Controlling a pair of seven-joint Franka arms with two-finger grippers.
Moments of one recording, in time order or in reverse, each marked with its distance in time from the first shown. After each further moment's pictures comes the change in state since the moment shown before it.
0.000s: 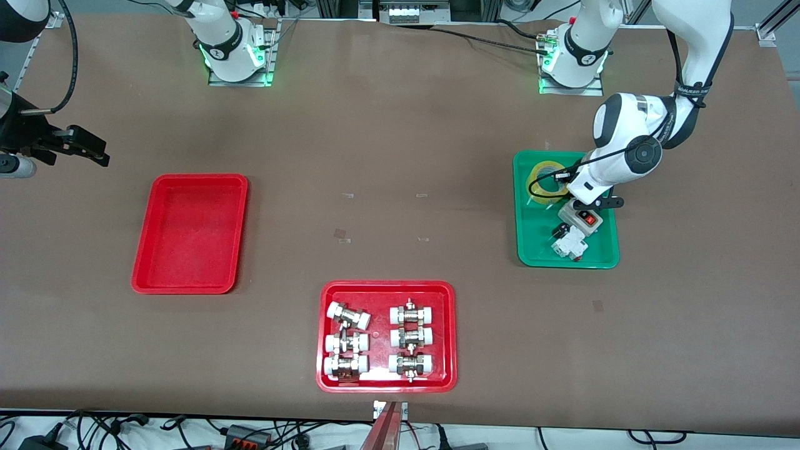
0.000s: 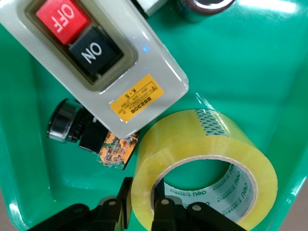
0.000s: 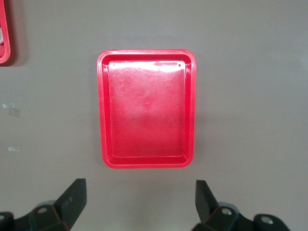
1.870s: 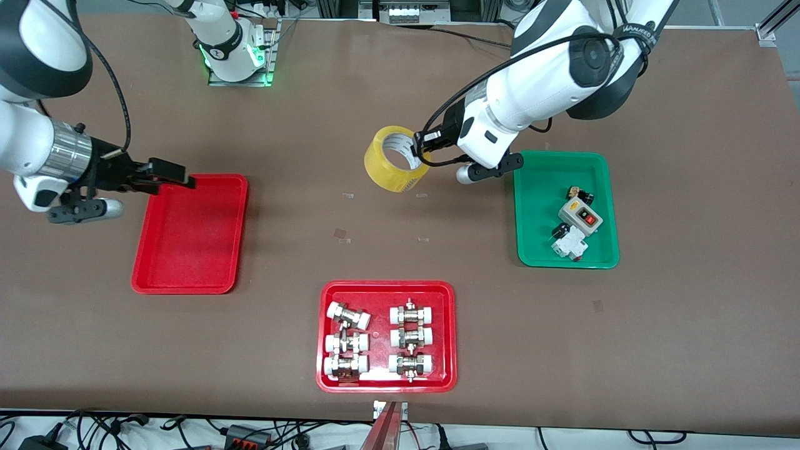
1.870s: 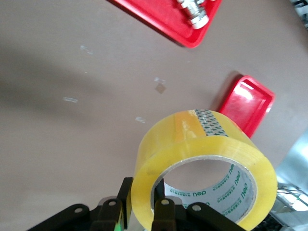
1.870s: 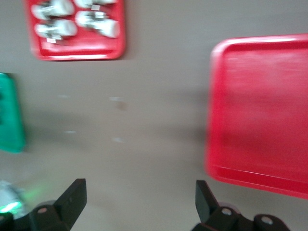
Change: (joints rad) left arm -0.017 0.053 -0.491 0.811 -0.376 -0.292 -0.708; right arm 0.063 0.179 0.023 0.038 0.476 0.024 -0.032
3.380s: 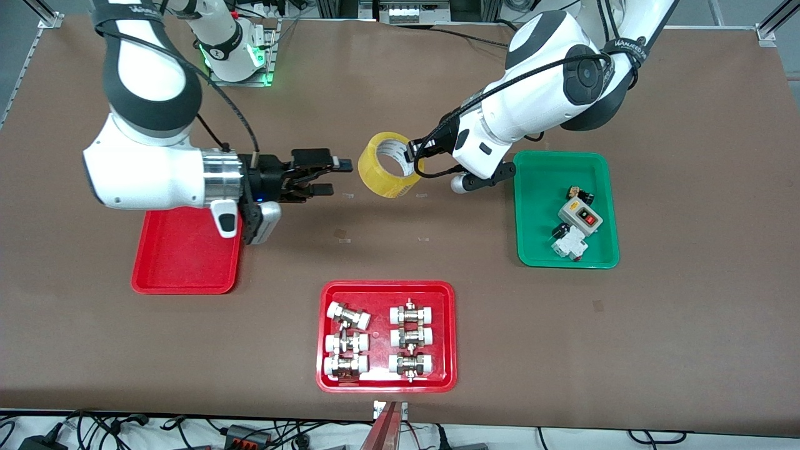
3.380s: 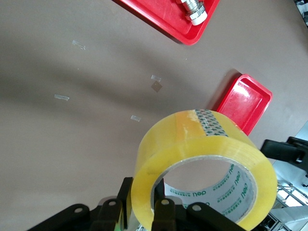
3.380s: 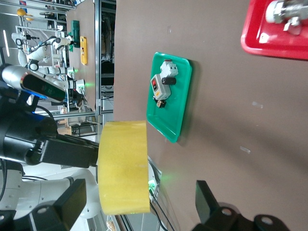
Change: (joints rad) left arm -0.012 0.048 -0.002 0.010 -0.004 0.022 -0.001; right arm 0.308 0.218 0.008 0.153 0.619 0.101 -0.161
